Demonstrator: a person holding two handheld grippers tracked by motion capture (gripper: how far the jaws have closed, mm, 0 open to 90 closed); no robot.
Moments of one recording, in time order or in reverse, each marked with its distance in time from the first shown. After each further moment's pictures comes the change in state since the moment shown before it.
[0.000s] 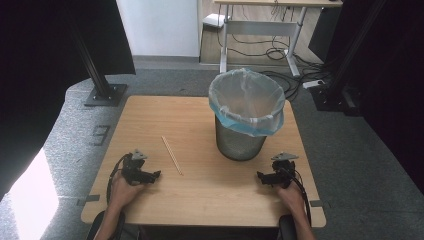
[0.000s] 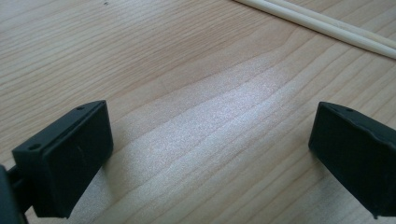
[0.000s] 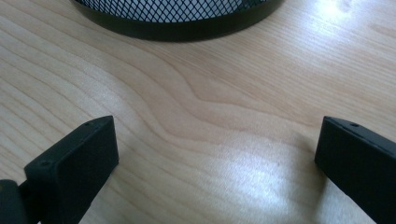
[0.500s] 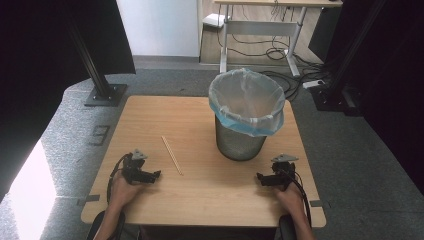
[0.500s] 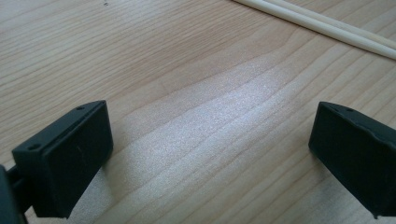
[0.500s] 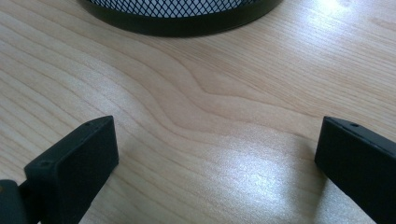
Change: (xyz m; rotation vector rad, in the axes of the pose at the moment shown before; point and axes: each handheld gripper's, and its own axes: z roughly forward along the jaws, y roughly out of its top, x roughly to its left) left arm 0.000 0.001 0.000 0.001 0.000 -0.003; right arm 0.004 -0.003 -0.003 0.001 -0.007 0.006
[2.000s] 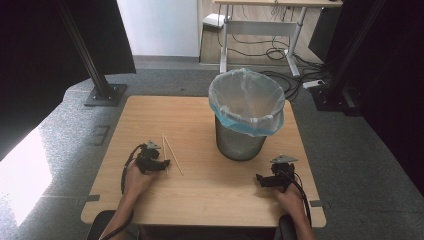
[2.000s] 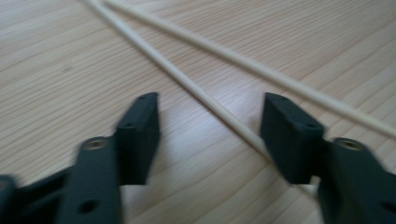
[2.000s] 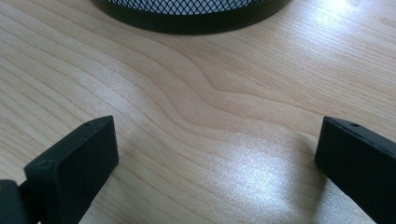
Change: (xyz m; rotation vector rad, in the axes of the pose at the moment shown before) left arm -0.009 0.041 0.018 0.037 0.011 -0.012; right arm 0.004 -0.001 -0.001 0.001 0.013 -0.009
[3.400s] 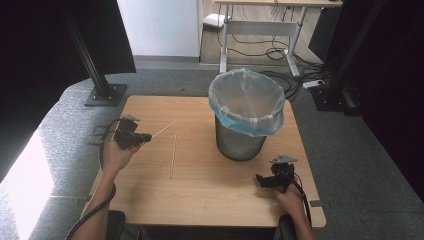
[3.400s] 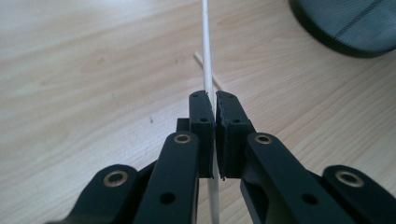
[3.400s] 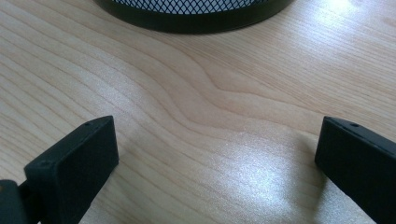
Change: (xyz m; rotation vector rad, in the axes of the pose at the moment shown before) left arm 0.052 0.073 -0.079 -0.021 -0.127 -0.073; right arm 0.001 0.000 0.000 0.000 0.002 -0.004
